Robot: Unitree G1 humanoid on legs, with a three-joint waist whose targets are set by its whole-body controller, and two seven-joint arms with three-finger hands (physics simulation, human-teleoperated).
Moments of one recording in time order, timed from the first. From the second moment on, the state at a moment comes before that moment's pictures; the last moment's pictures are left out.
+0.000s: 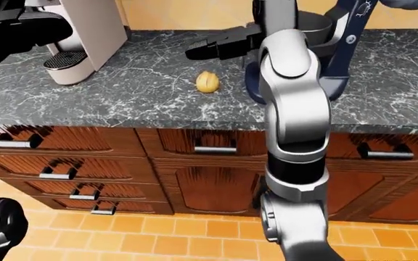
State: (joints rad) left arm -1.02 0.60 0.27 -0.46 -1.00 1.14 0.73; right arm -1.07 -0.24 -0.09 -0.17 -0.04 0.84 0.01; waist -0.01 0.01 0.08
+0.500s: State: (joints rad) left arm -1.04 0.60 0.28 -0.47 -1.01 1.14 0.73; right arm -1.08 -0.24 -0.10 -0.18 -0.06 0.84 0.02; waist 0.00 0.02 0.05
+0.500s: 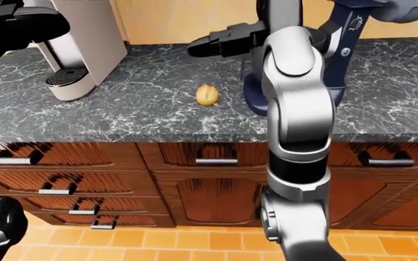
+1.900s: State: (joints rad) left arm -1.04 0.61 0.29 -0.47 -1.01 1.14 0.74; right arm -1.08 -0.23 -0.08 -0.19 -0.05 0.83 0.03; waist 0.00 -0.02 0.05
